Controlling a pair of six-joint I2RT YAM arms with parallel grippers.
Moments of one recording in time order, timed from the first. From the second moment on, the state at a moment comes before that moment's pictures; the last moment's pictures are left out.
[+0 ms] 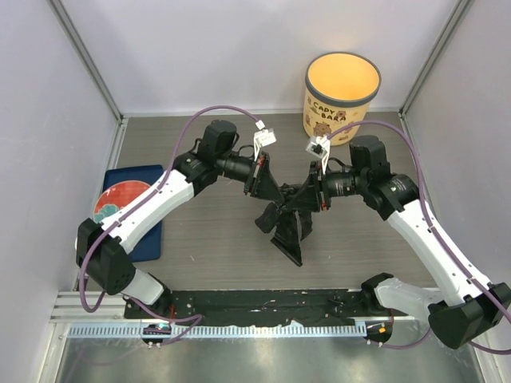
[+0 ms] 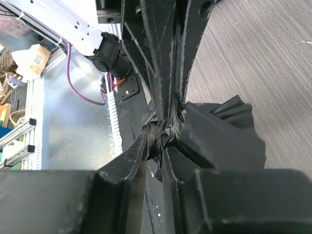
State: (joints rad) left arm -0.65 1.50 1.37 -0.35 1.07 -0.25; right arm 0.43 1.09 1.15 -0.60 -0.97 0.03
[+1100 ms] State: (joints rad) left arm -0.59 1.45 1.26 -0.21 1.04 -0.37; right arm 0.40 1.16 1.18 -0.60 -0.79 0.17
